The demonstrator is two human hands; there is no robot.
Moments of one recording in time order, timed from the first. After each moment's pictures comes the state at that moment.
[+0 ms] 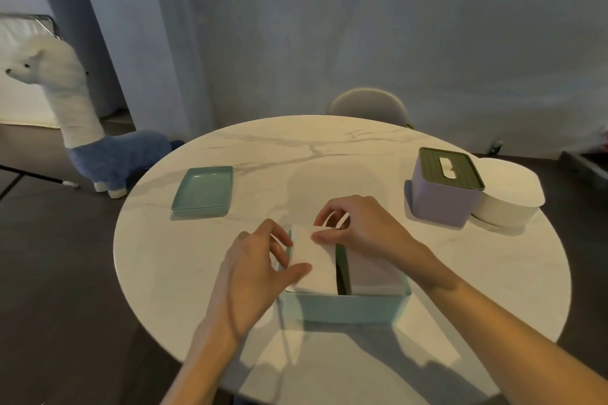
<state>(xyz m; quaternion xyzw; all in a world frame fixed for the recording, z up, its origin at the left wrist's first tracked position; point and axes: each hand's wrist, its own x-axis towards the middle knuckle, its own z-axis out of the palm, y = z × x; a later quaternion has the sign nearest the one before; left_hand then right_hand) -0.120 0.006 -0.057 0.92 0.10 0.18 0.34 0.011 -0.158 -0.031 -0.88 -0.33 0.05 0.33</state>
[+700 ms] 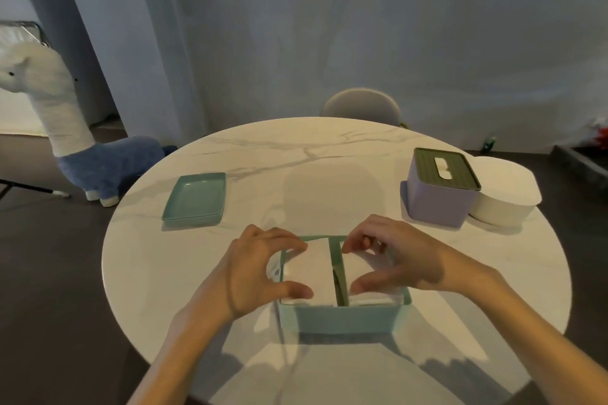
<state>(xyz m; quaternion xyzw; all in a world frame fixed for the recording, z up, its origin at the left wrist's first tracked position) -0.088 0.042 -0.065 0.96 -0.09 0.07 0.25 0.020 -0.226 -0.039 -0.87 -0.42 0.10 0.23</state>
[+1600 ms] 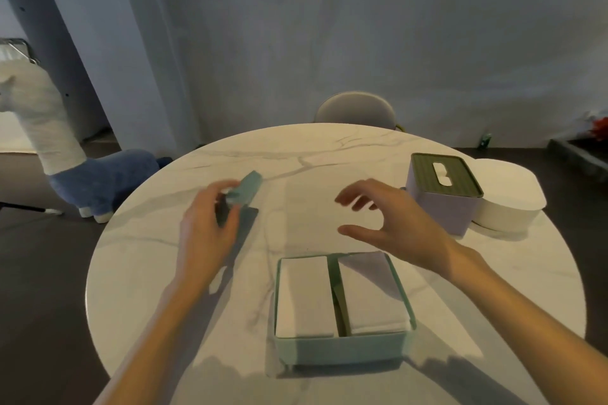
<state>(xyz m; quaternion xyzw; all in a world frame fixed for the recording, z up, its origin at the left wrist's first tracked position) -0.026 0.093 -0.060 0.85 0.06 0.39 0.35 0.054 -0.201 -0.023 -0.84 -0.40 -0.08 0.34</state>
